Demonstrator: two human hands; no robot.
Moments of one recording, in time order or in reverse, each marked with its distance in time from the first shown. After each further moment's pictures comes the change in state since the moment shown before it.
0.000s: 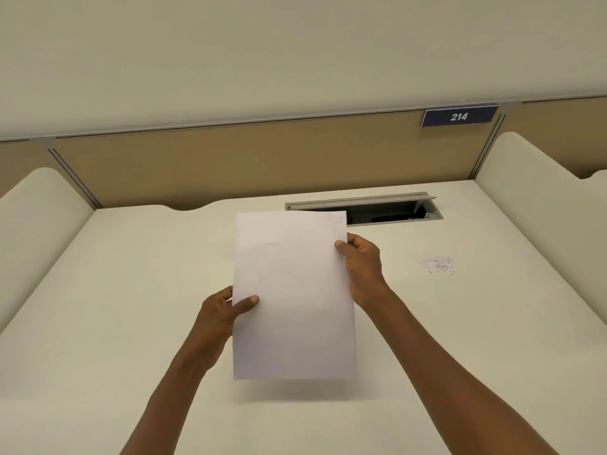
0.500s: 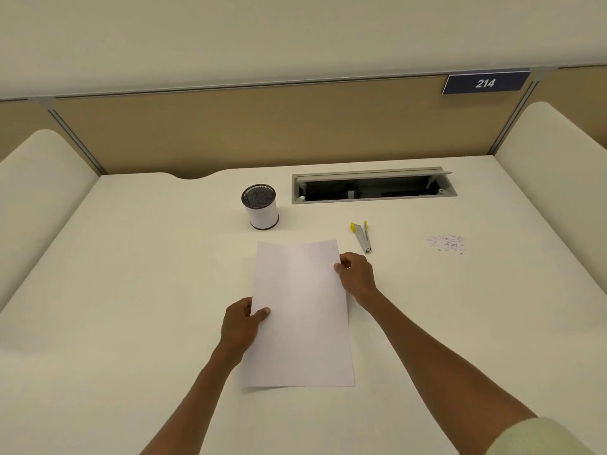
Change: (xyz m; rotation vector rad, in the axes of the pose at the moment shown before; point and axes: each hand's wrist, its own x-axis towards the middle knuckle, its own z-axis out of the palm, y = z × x) left_hand 0.016 -0.102 0.008 0.348 0.223 -0.139; right_hand 0.034 0.112 -0.025 -0.733 -0.049 -0.053
